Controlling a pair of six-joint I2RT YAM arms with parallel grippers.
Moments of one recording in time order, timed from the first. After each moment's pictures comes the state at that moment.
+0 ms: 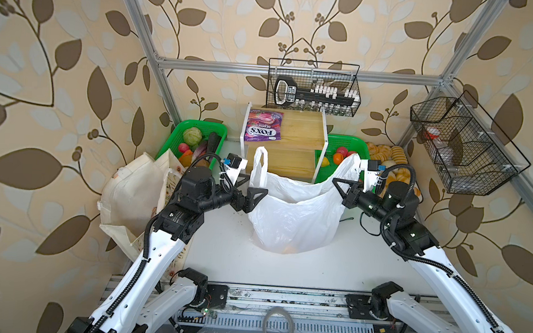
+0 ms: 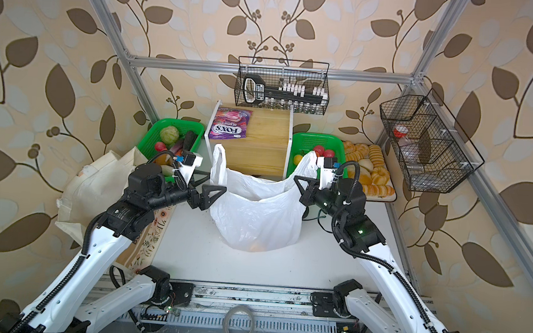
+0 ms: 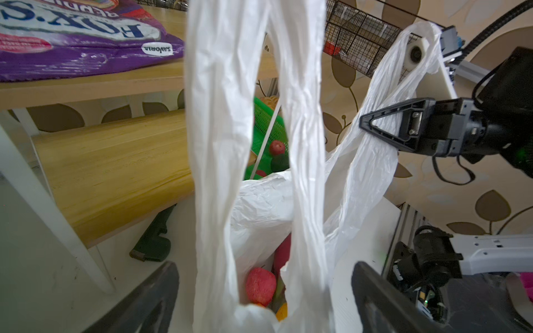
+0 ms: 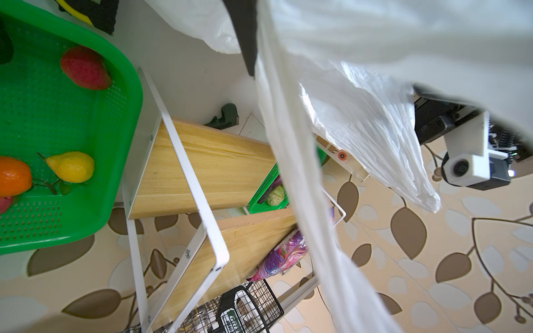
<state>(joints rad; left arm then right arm) -0.30 0.87 0.97 -0.41 0.57 -0.11 0.36 0.89 0.86 -0.13 -0.32 0.49</state>
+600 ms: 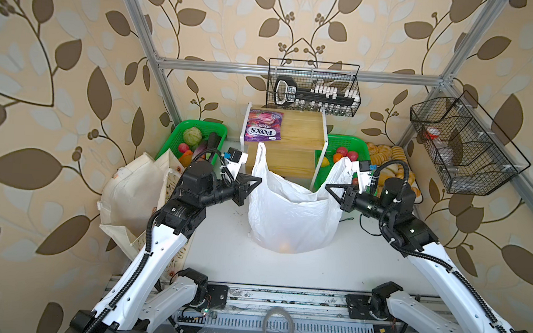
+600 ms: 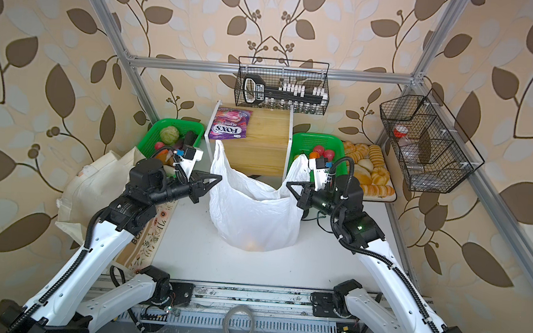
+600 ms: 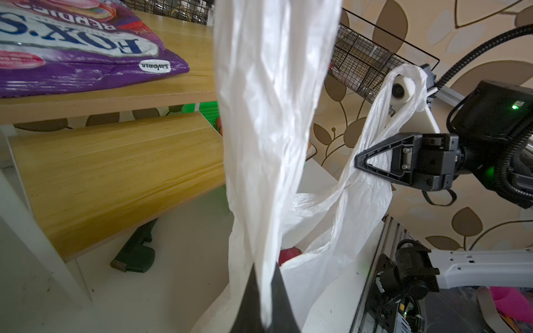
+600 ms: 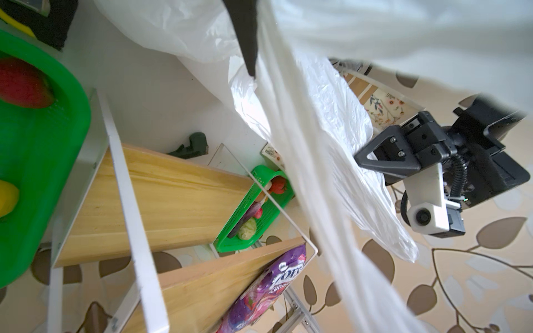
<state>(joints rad) -0.30 0.90 1.02 -0.40 0.60 -0.21 0.36 0.93 0.92 -0.23 -0.53 0.51</state>
